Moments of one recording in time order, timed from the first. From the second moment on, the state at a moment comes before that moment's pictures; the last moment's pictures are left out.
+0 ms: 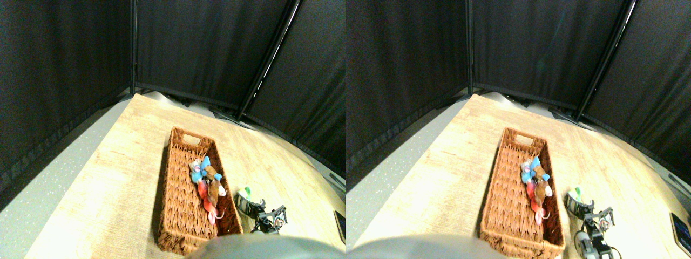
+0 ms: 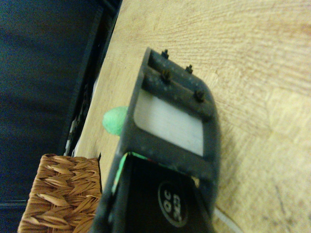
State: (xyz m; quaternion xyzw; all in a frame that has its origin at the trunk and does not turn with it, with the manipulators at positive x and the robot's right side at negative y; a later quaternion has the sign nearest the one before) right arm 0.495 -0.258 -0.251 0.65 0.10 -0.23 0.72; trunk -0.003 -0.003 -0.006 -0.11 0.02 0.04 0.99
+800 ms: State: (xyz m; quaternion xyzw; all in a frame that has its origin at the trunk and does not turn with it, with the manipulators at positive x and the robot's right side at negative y) right arm 0.498 -0.252 -0.237 0.58 0.07 -0.21 0.79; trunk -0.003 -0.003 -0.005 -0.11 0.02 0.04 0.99
